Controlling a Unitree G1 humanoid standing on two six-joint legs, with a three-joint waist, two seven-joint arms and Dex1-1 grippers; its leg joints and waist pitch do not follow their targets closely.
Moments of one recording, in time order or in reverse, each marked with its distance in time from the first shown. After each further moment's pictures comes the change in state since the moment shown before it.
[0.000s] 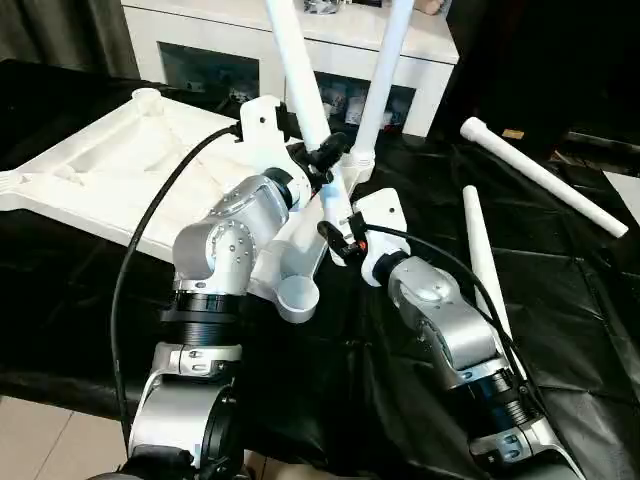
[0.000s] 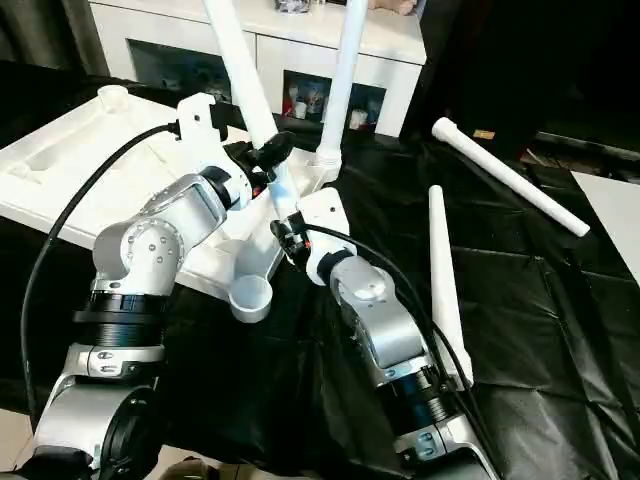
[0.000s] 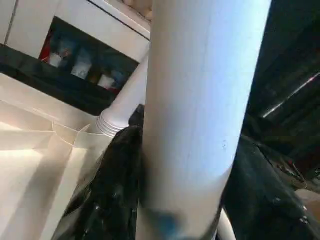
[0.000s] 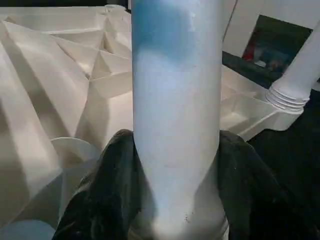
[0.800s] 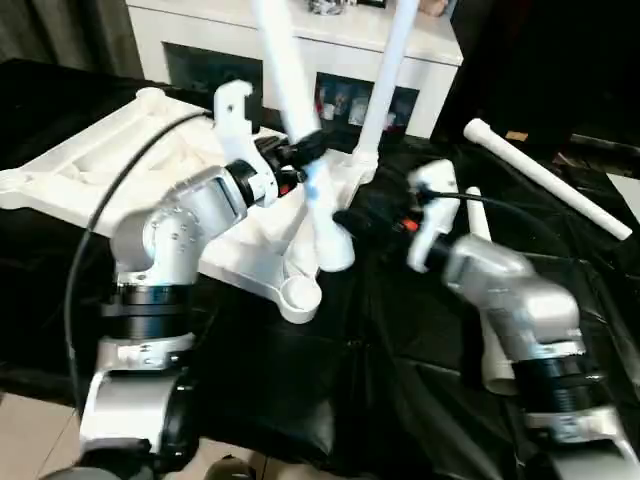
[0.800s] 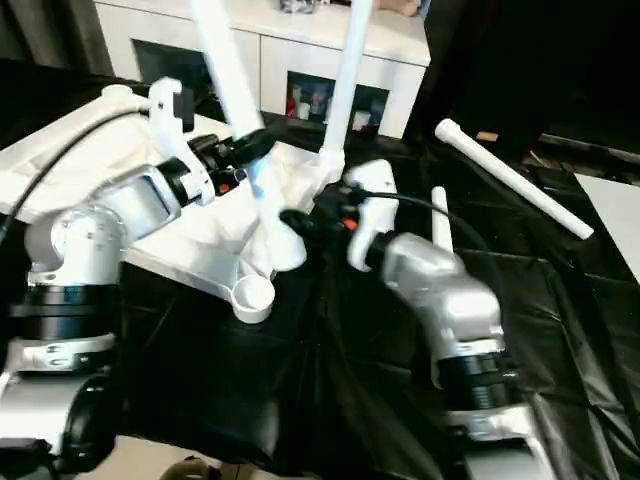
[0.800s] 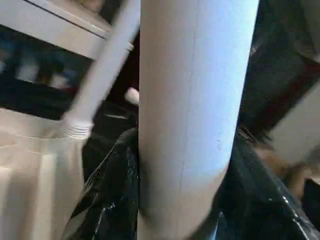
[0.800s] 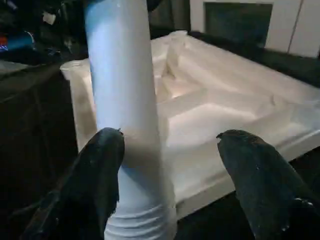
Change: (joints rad) left arm 0.002 0.205 -0.029 -0.090 -0.129 0.189 -0.299; right arm -0.040 -0.200 -0.180 -0.117 0.357 0.256 0.416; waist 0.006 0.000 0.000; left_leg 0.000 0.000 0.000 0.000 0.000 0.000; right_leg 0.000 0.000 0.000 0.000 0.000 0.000
